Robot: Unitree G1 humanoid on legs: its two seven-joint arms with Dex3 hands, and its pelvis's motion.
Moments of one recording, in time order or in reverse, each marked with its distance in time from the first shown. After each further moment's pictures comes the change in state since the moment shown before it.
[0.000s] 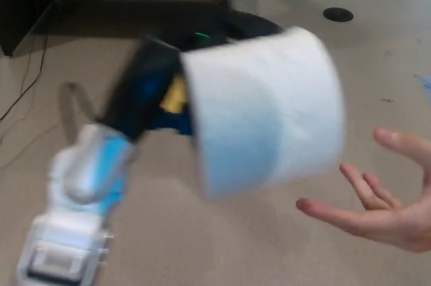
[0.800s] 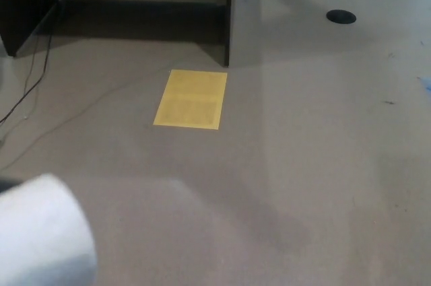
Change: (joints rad) left_arm 0.562 0.164 0.424 0.479 -0.164 -0.188 -0.113; right_arm -0.018 0.003 0.007 0.002 -0.004 0.022 0.006
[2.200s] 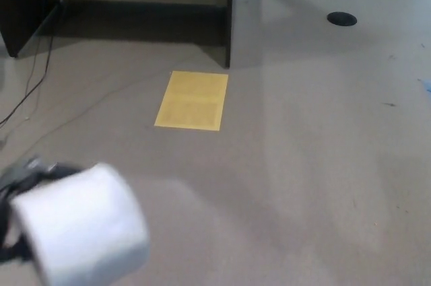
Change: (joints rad) left_arm -0.189 -0.011 -0.260 -0.033 0.094 -0.231 0.130; right_arm -0.005 0.000 0.024 -0.002 -0.005 0.014 0.005
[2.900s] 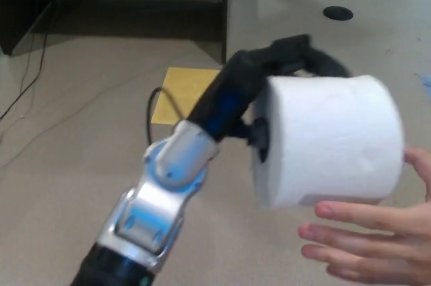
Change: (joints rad) left_arm -0.619 -0.350 -0.462 0.000 0.197 0.295 0.026; right_arm -0.015 0.016 -0.013 -0.002 0.006 -0.001 0.007
